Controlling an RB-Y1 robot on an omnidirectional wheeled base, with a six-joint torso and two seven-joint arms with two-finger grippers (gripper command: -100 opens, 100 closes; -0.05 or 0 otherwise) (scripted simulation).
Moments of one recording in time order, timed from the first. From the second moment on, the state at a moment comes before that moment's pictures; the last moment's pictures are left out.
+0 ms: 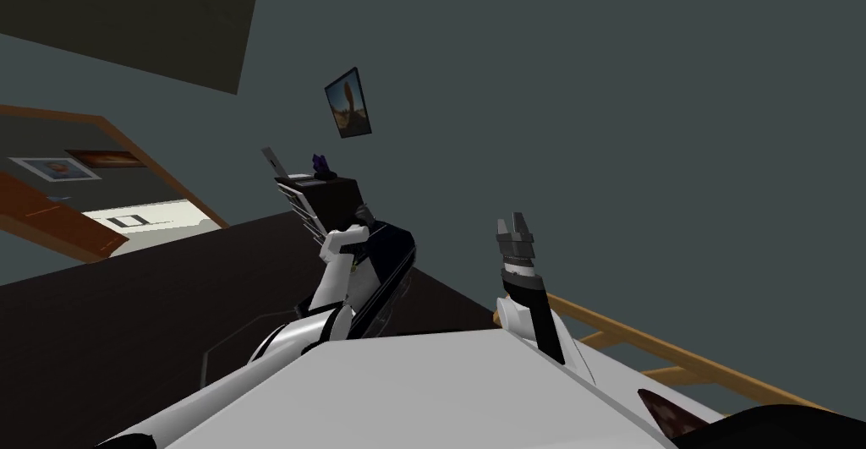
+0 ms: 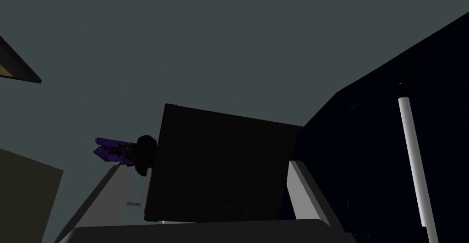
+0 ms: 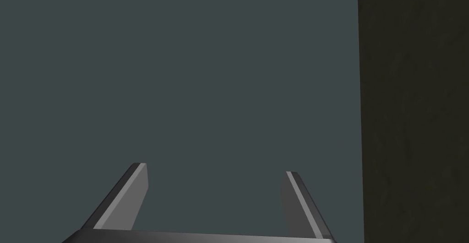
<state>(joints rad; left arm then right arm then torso) -0.50 0.18 0.36 -1.50 -0.01 0.54 0.28 0.47 0.04 -0.06 -2.28 0.11 -0.50 -0.11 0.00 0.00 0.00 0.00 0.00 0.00</state>
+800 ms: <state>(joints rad) -0.58 0.19 0.39 -1.37 -0.02 0.66 0.31 0.47 0.04 -0.06 -2.28 0.11 -0.50 -0.11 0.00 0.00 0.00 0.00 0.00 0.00</state>
